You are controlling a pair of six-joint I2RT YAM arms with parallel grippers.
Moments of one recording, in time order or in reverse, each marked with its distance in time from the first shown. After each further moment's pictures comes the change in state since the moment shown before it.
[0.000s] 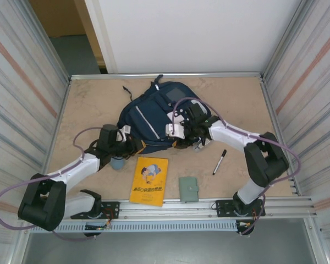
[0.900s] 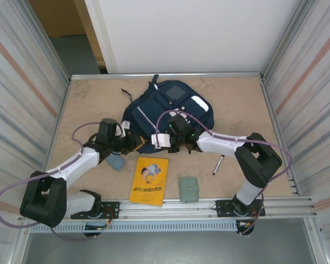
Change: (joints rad) left arm 0.089 0.021 0.094 -0.125 0.004 0.059; right arm 0.177 0.066 -0.039 0.267 0.271 -0.017
